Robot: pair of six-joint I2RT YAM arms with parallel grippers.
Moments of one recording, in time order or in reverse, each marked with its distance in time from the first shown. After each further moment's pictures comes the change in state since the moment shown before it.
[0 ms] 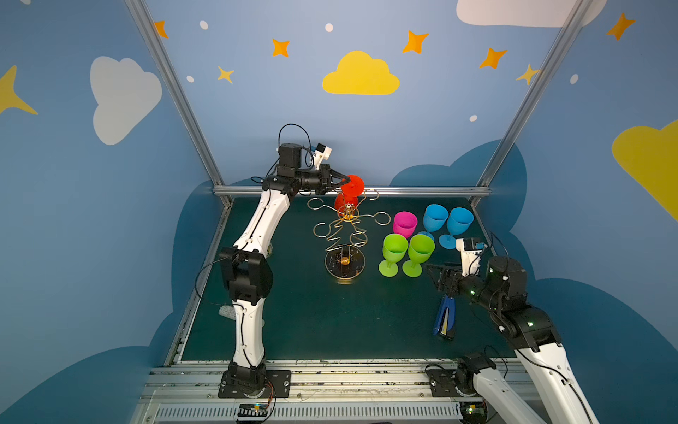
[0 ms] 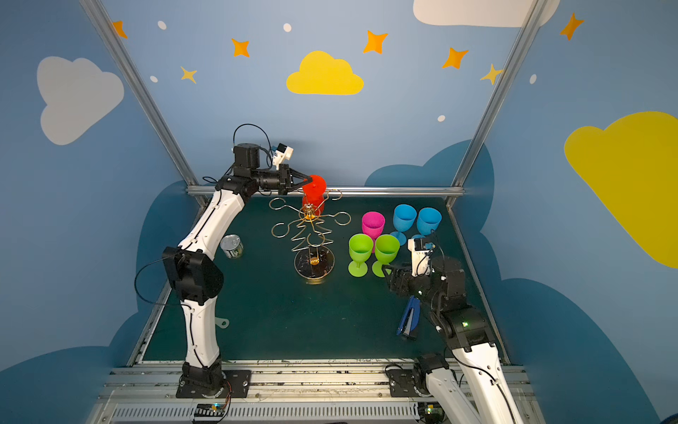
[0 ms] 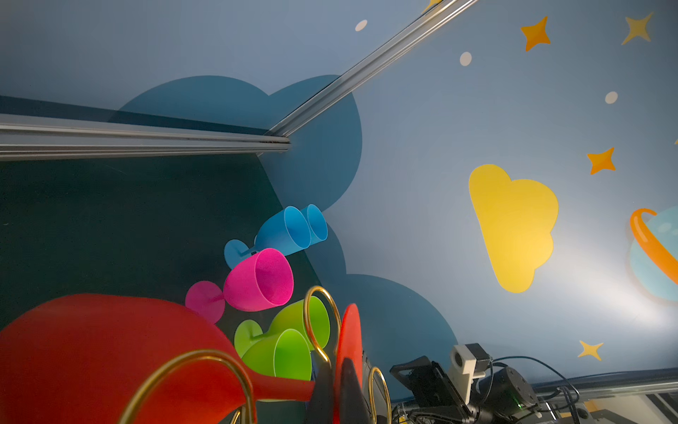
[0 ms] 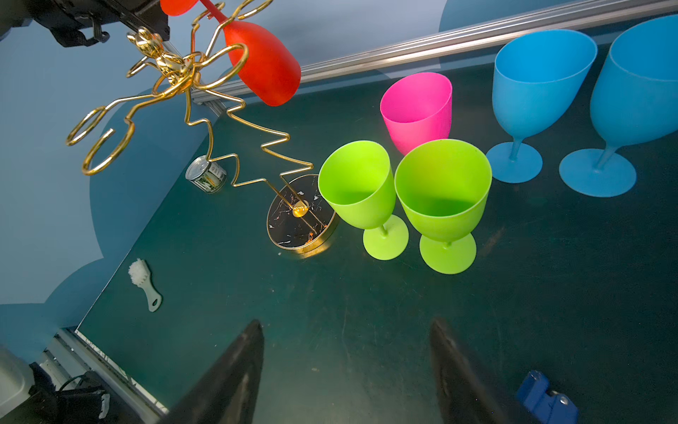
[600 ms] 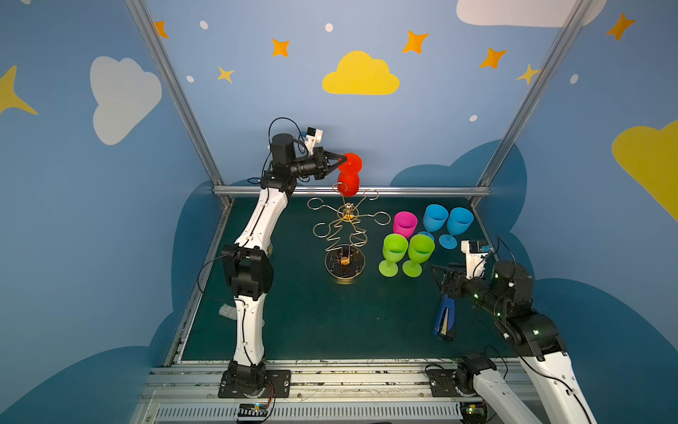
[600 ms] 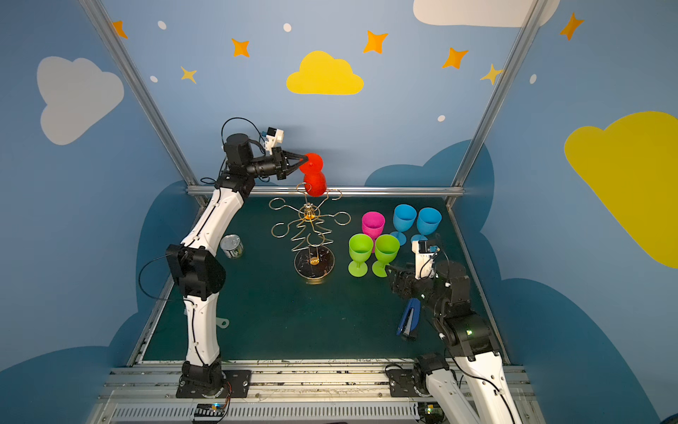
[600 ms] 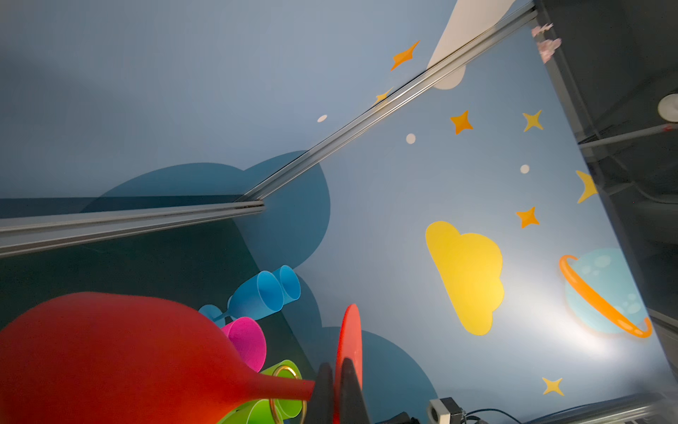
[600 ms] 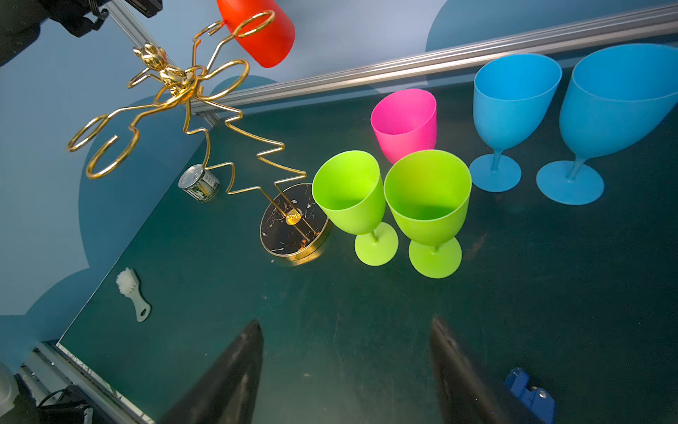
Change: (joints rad) left arm 0.043 0.055 0.068 0.429 -0.018 -0.377; right arm 0.000 -0.053 0.002 -0.013 0.043 -0.011
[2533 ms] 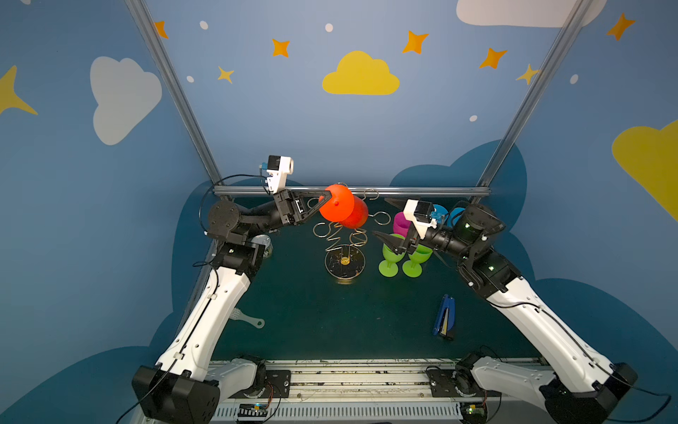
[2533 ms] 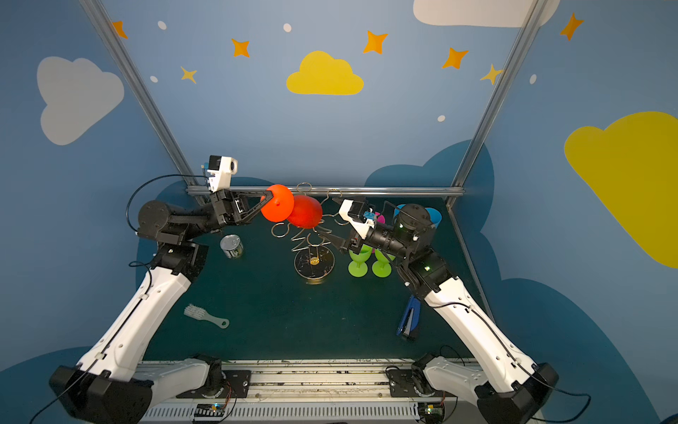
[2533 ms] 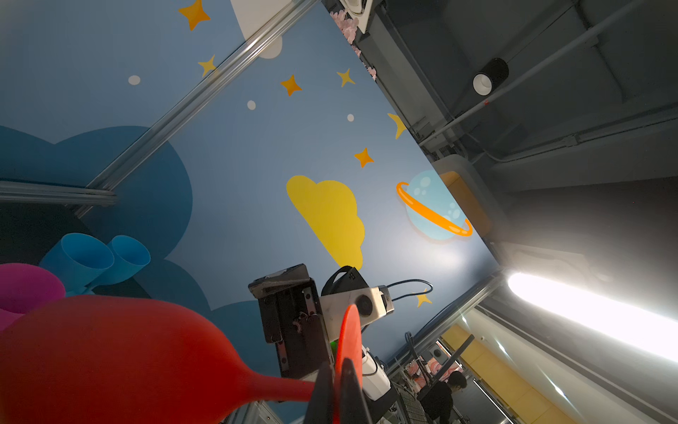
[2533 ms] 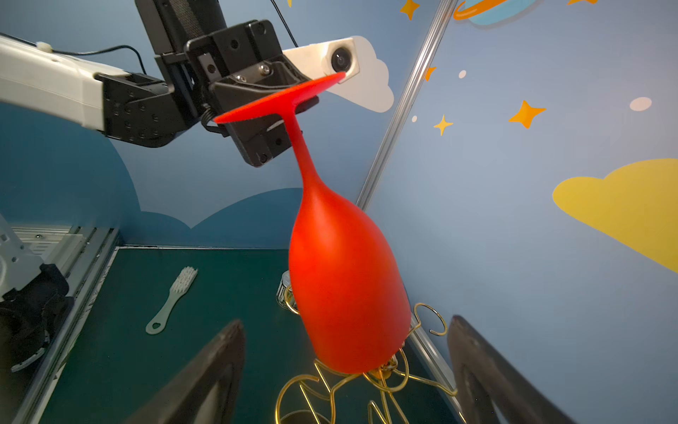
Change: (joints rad) left arm -0.061 -1.028 -1.076 0.558 -0.024 -0.348; right arm 0.363 0.544 0.395 0.665 -0.342 -0.588
